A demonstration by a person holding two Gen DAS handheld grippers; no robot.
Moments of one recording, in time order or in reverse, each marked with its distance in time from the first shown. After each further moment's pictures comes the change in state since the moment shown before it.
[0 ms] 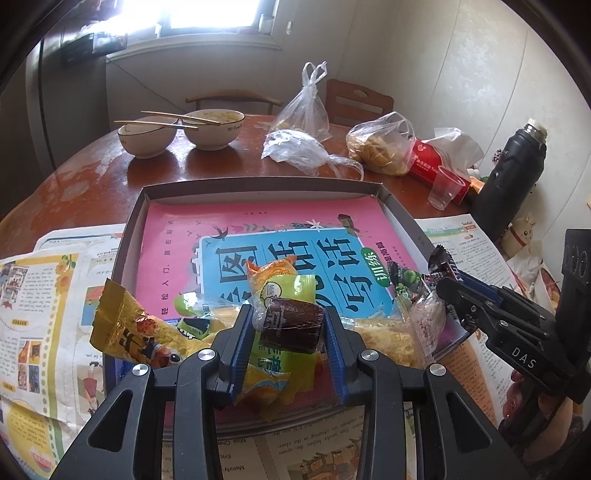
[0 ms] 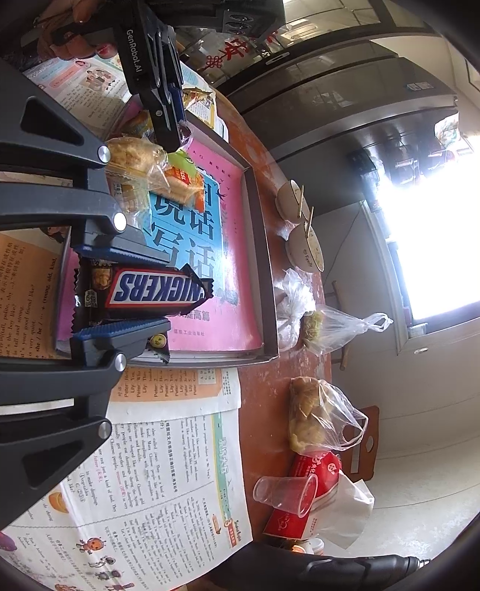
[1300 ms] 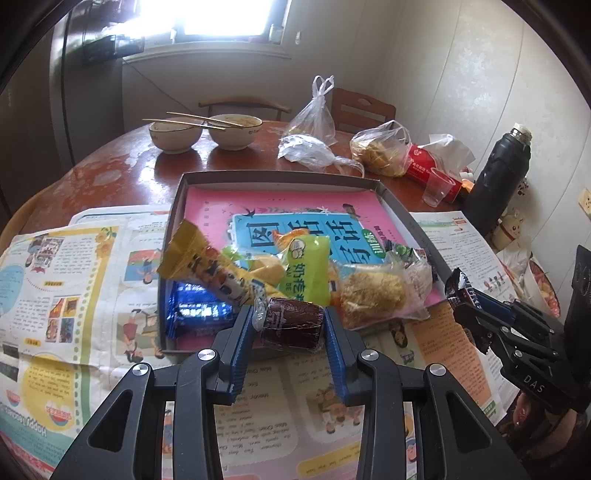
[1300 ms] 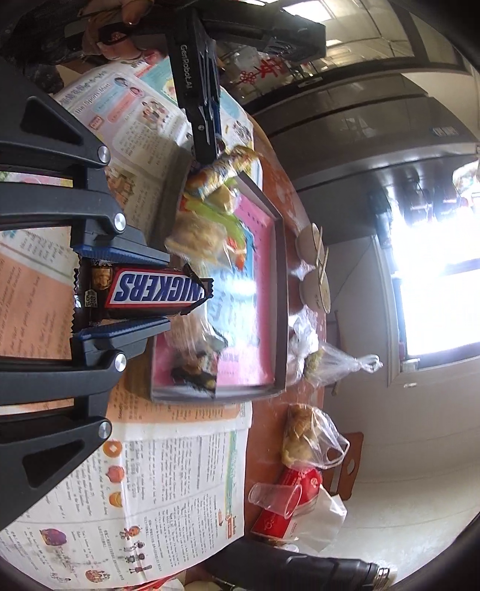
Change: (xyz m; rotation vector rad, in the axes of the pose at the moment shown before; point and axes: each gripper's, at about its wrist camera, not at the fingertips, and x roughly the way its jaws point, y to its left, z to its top) left arm -0.053 0.016 -0.033 -0.019 -0.026 0.004; right arm -0.055 0.044 -0.036 -0.115 0.010 0.027
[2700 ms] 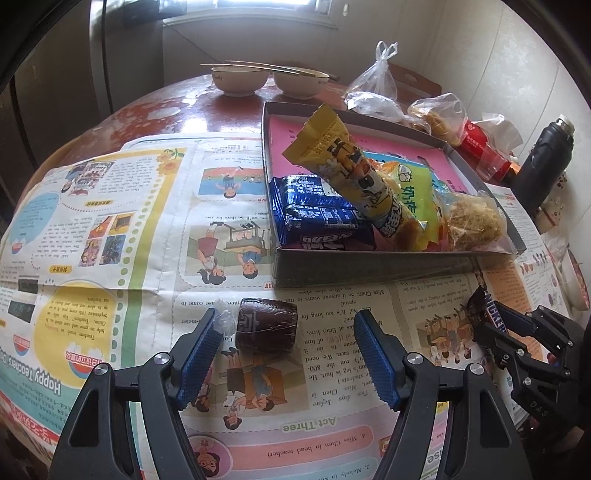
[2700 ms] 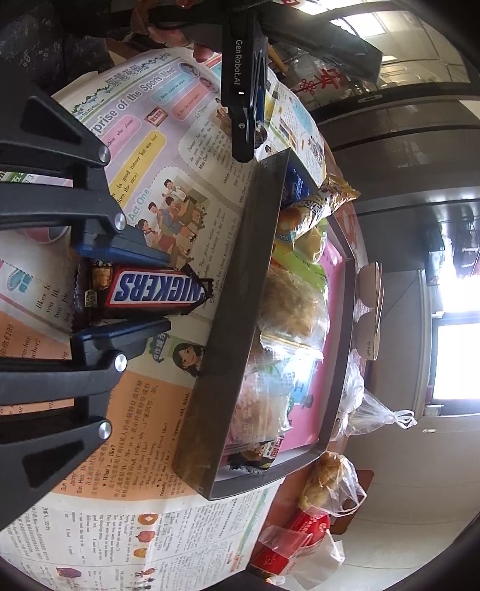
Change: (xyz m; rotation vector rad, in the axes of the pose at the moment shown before) left arm 0.010 0.065 -0.052 -0.079 0.116 0.125; right arm 0.042 0.060 -0.048 -0.165 0.151 0.016
